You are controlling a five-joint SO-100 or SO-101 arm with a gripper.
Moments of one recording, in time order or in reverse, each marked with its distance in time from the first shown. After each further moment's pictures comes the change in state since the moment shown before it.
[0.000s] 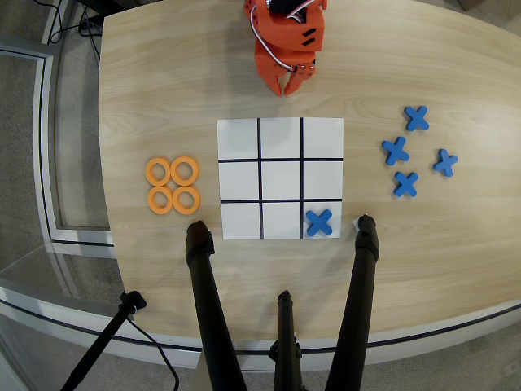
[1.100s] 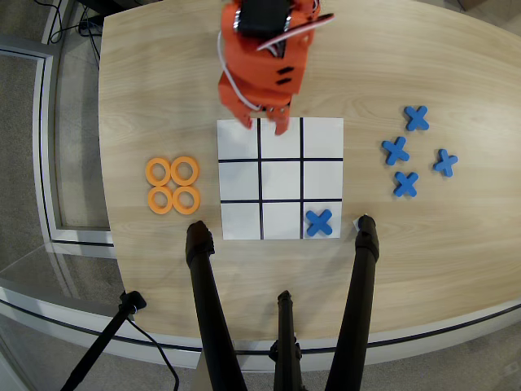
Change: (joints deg) arm 13.8 -55.7 -41.3 -16.8 -0.6
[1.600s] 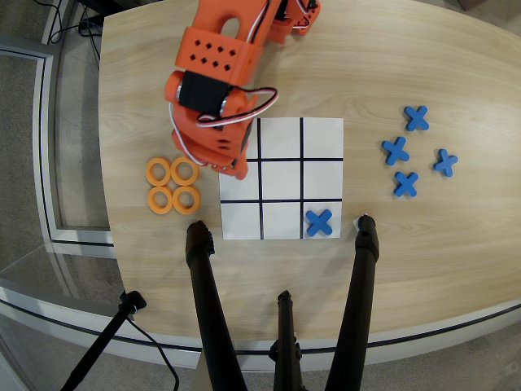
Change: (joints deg) arm 10.7 -30.8 -18.6 -12.7 -1.7
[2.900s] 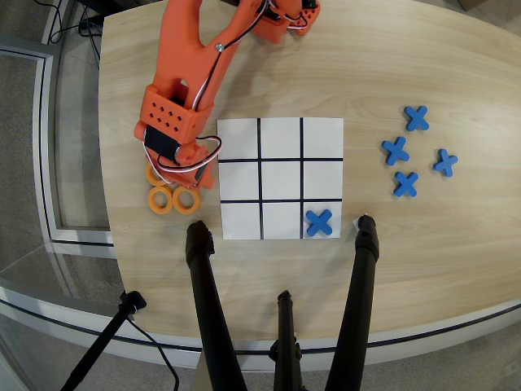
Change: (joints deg) arm 8.7 -26.7 -15.9 -6.5 -4.7
